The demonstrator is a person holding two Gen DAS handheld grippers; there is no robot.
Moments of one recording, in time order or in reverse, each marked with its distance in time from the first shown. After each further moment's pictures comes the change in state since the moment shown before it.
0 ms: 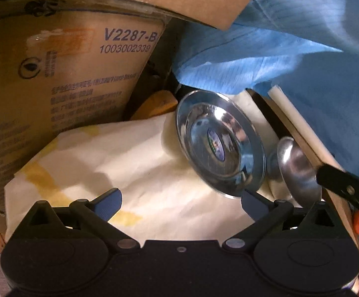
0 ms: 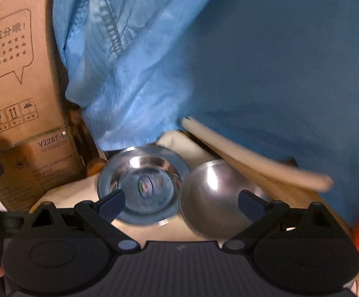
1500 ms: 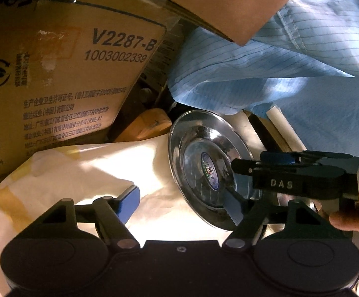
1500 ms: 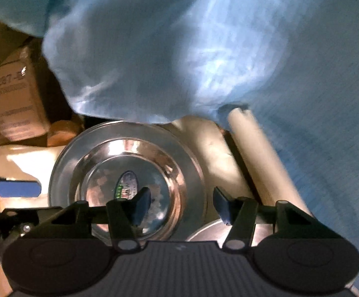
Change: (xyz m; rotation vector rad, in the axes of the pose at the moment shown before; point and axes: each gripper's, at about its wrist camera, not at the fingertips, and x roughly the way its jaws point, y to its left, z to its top) left arm 0.018 0.011 0.013 -0.044 -0.064 -0.077; right arm 0.135 0.034 0.019 -0.320 0.251 0.013
